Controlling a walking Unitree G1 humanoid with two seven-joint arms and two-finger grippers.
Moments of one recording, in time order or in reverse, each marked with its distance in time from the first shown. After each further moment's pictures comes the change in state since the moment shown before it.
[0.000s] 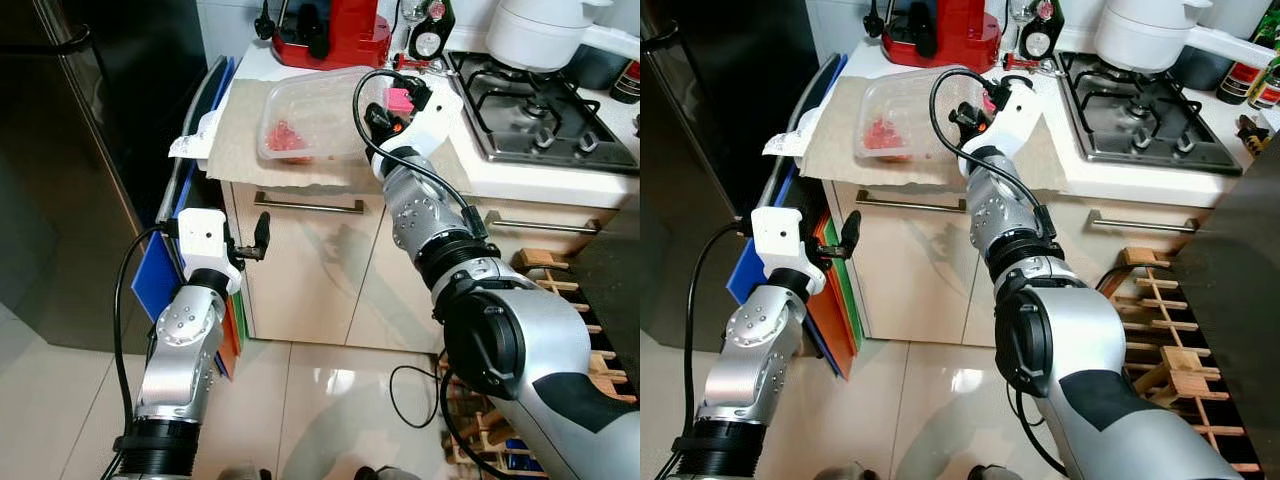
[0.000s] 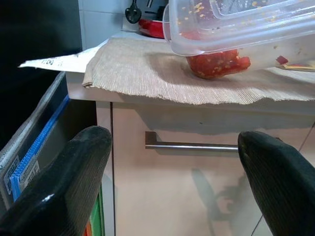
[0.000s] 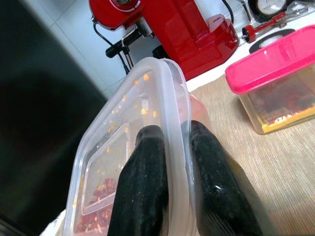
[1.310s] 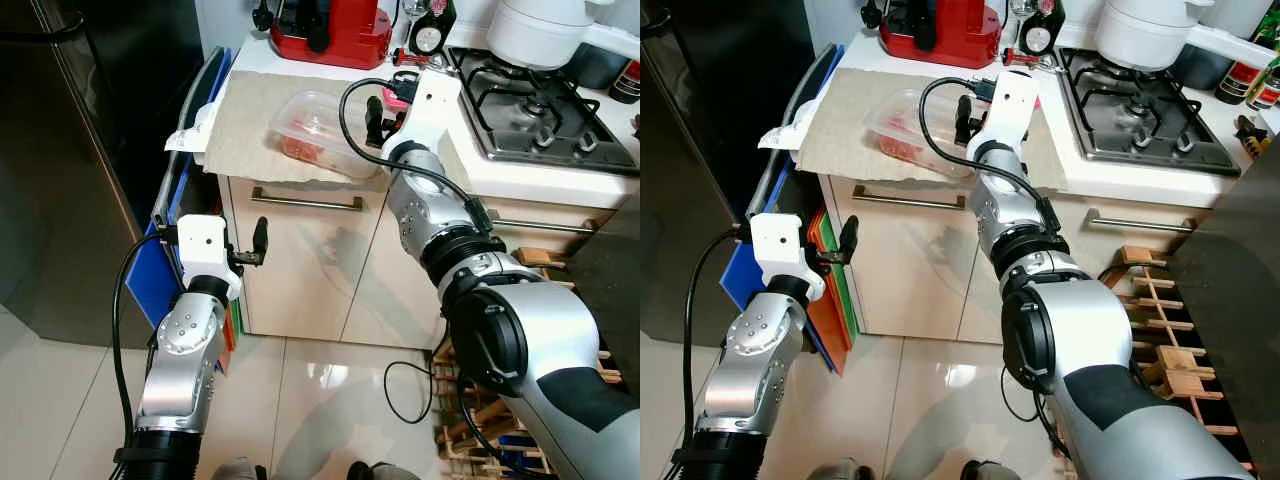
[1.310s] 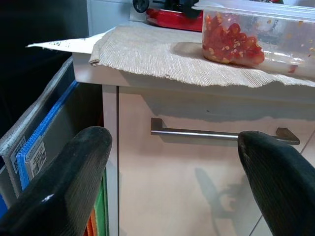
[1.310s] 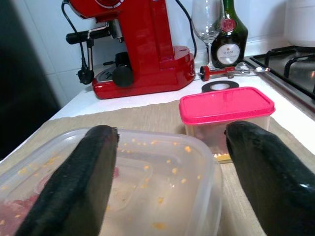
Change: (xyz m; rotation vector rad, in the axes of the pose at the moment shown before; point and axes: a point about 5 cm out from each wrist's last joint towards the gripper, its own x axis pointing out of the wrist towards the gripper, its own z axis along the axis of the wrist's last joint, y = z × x) left arm -0.007 -0.003 -0.003 0.012 0.012 0.023; right arm 0.000 -0.008 0.011 -0.378 -0.065 -0.110
